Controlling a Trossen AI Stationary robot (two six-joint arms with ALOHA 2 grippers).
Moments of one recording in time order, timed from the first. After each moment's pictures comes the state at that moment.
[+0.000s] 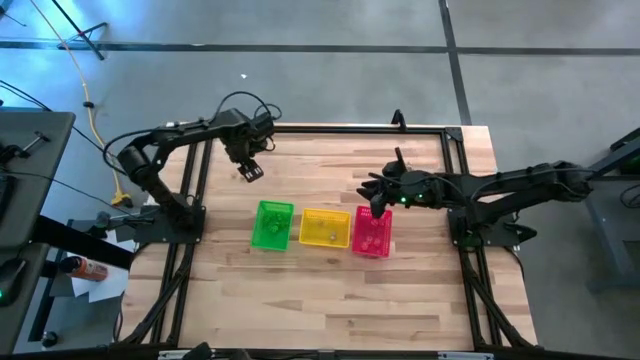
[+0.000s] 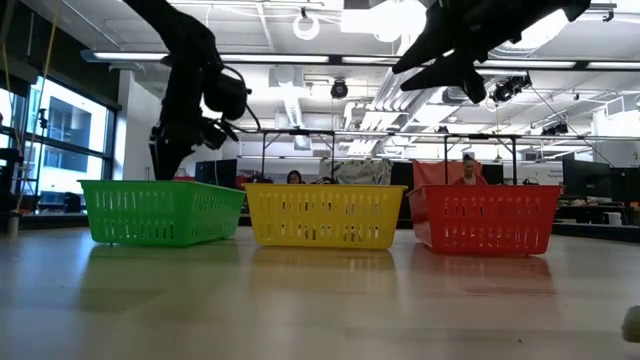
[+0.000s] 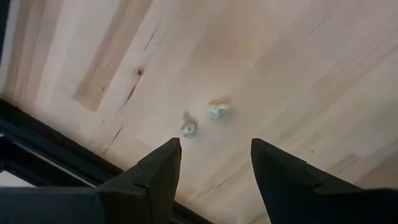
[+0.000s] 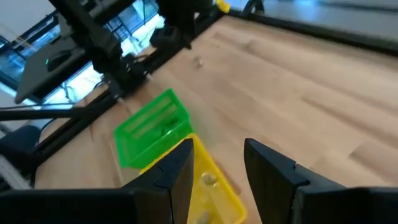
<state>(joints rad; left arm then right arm) 0.71 1.64 1.14 -1.16 -0.16 0.08 0.03 1.11 0.74 -0.08 0.33 0.66</state>
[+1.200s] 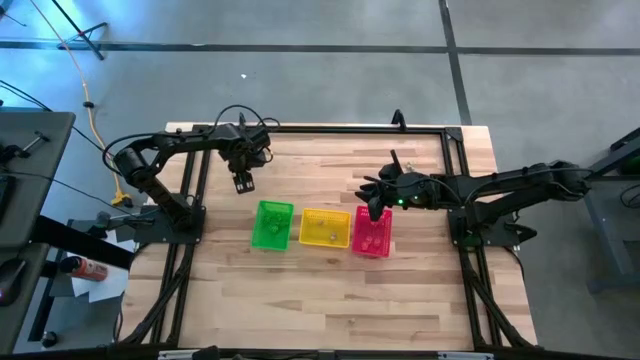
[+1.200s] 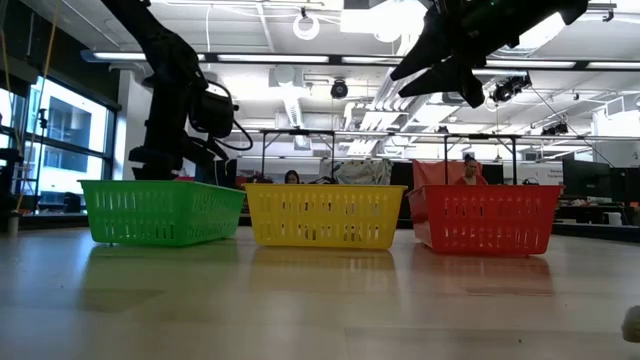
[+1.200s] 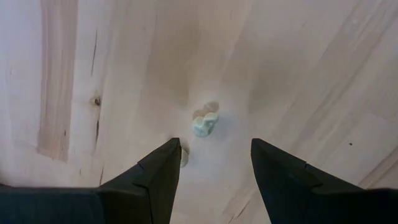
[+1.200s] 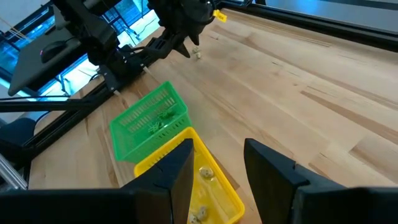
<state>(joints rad) 0.71 1.60 0.91 -0.93 -0.14 0.37 0.03 1.14 0.74 -0.08 0.31 0.65</state>
